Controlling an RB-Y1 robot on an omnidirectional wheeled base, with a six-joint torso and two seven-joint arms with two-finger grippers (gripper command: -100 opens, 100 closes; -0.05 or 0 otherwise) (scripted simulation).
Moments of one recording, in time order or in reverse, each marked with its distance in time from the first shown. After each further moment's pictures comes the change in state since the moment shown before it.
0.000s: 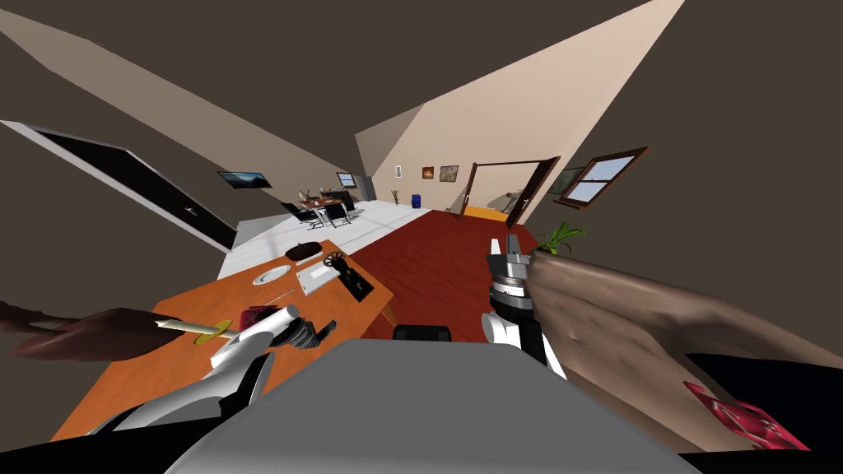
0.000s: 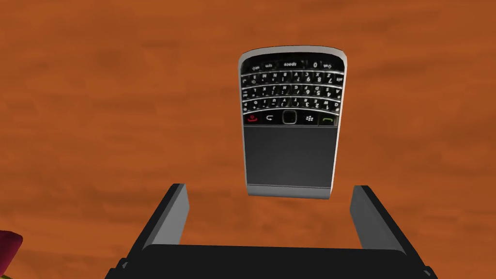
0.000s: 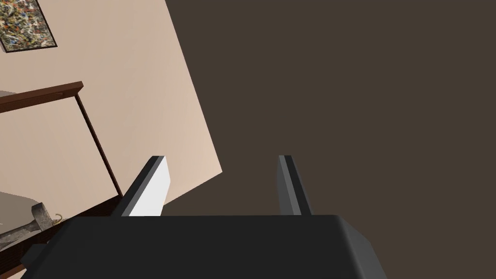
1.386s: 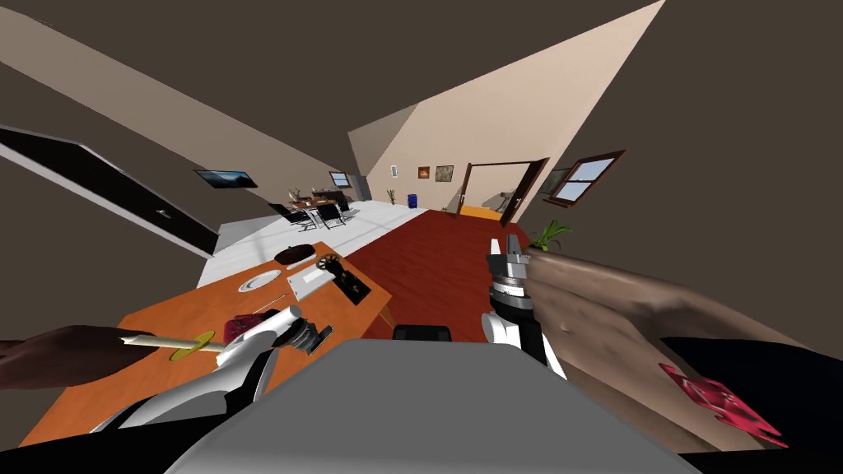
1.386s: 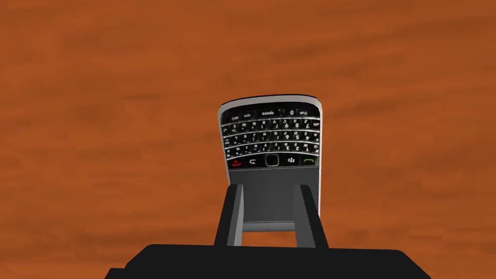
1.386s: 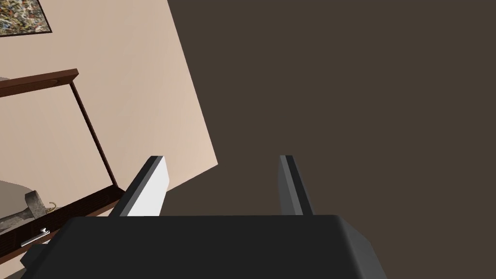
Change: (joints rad) left arm -0.024 -0.003 -0.010 0.051 0.002 0.022 -0.028; right arm 0.000 0.000 0.000 0.000 0.000 0.000 0.000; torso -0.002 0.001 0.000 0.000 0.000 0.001
